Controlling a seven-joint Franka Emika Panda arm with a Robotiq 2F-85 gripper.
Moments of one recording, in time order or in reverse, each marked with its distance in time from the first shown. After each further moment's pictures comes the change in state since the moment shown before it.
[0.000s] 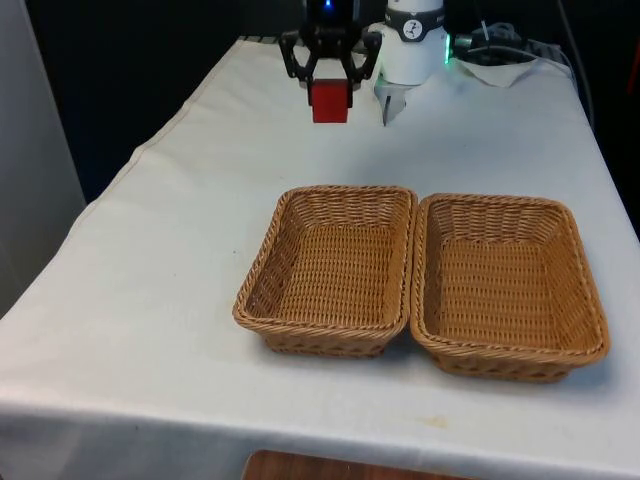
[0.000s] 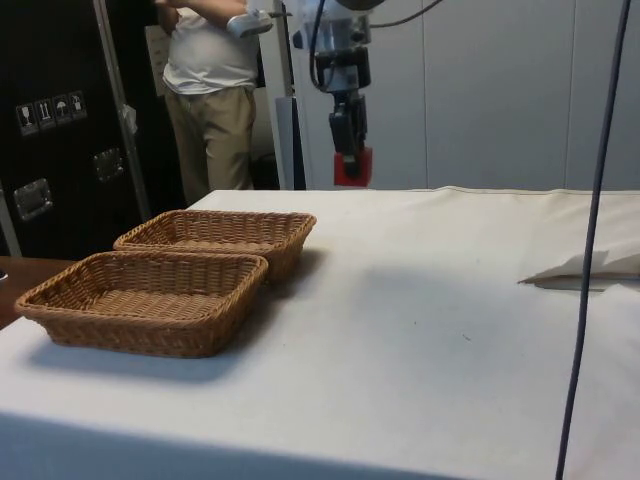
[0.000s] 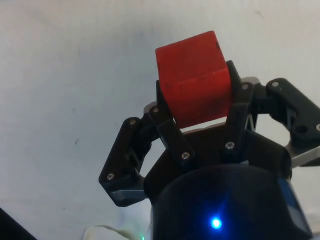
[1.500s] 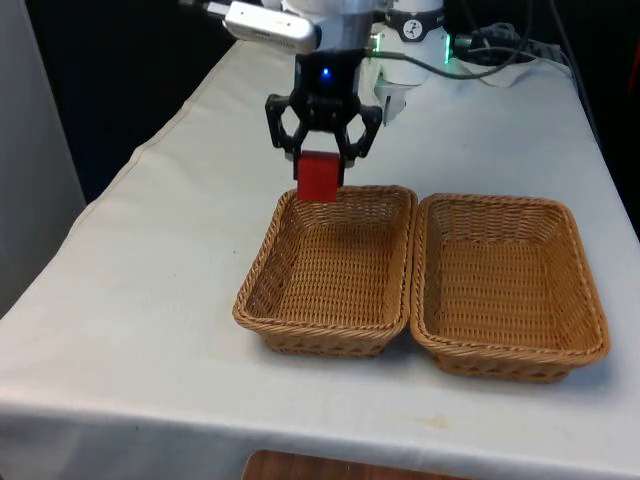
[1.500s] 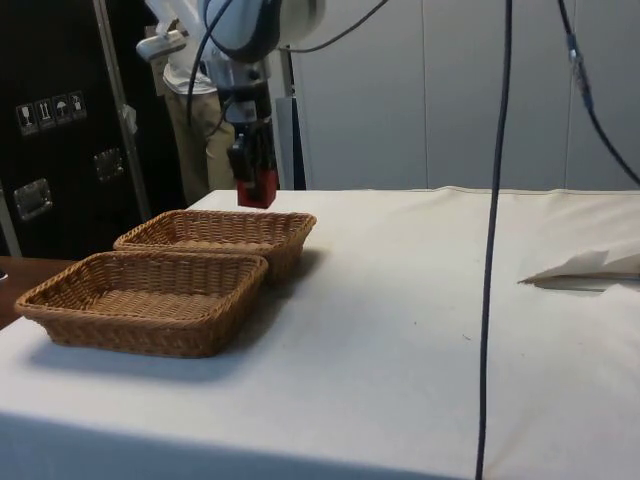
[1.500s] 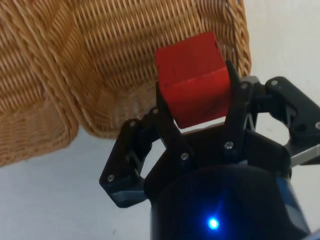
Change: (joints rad) arm 0.000 0.452 0.044 0.482 0.183 0.007 -0.026
